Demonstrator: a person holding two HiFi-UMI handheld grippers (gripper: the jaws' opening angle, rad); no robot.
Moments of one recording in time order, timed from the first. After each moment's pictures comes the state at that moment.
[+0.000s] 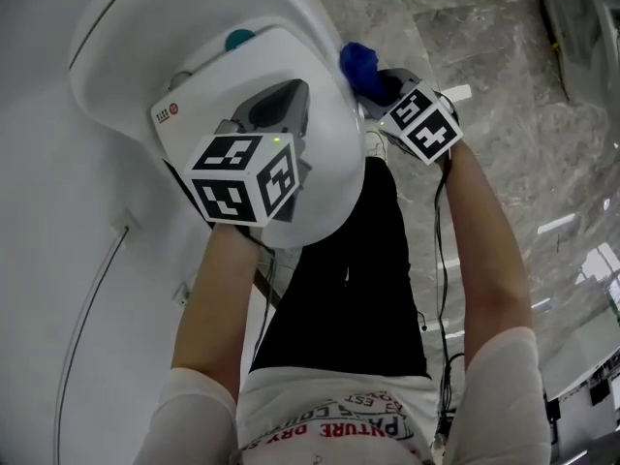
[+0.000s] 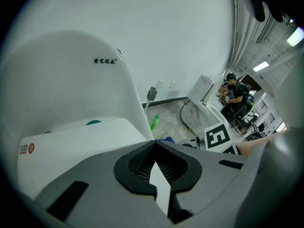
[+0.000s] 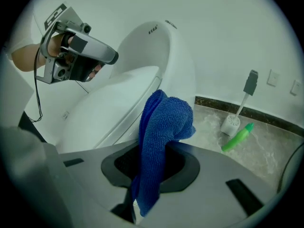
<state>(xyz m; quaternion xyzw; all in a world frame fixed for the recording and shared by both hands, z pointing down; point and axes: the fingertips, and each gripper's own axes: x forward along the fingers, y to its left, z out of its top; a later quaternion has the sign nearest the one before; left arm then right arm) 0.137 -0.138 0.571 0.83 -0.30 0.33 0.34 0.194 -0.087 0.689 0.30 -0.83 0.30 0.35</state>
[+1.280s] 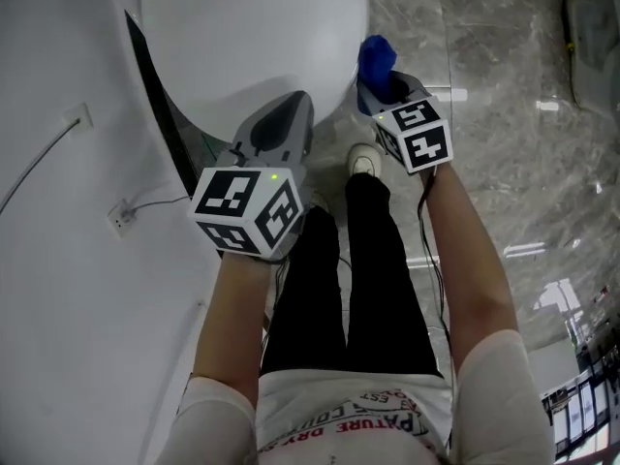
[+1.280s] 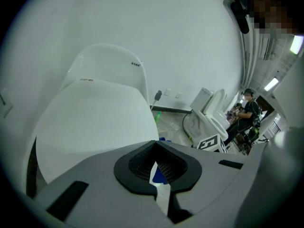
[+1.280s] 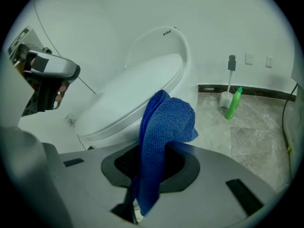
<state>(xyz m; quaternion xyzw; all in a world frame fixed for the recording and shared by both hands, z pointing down) 0.075 0.090 0.561 0.80 -0.42 0.22 0.37 0.152 0.099 0.699 0.37 -0.81 0.34 0.30</state>
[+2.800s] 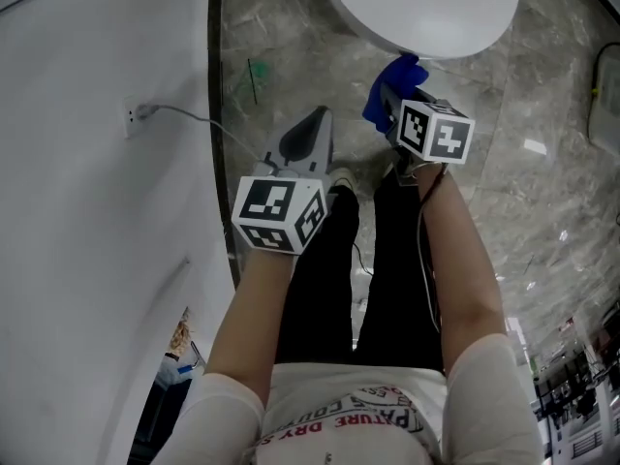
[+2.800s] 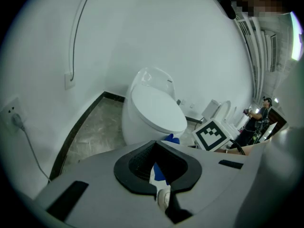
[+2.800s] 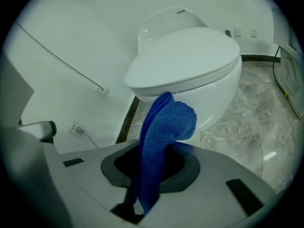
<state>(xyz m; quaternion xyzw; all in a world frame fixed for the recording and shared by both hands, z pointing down) -0.179 0.292 0.576 0.76 -0.51 0.16 0.38 -0.070 0.252 0.699 0.41 -0.73 0.47 0.29</state>
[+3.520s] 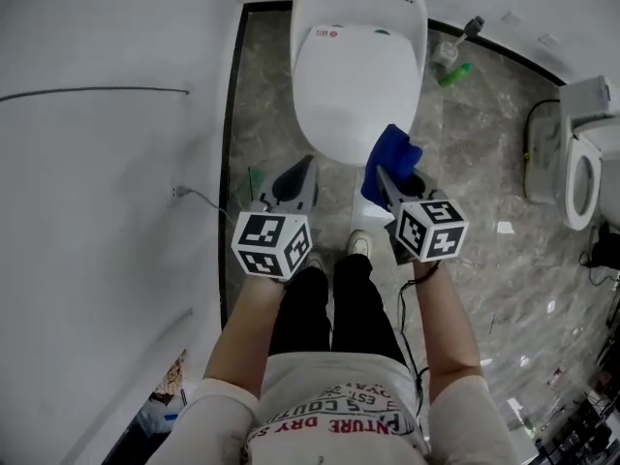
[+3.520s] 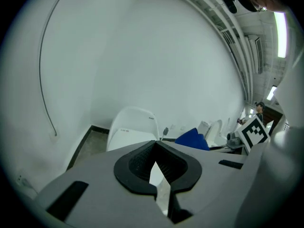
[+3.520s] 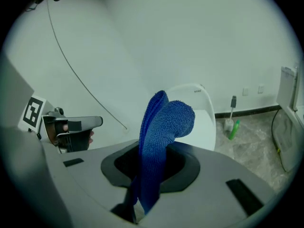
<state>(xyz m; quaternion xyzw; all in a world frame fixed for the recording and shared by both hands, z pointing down) -0.117 0.192 0.315 0.79 -0.53 0.10 0.29 0.015 0.185 0.360 0.42 -0.82 0.32 0.21</state>
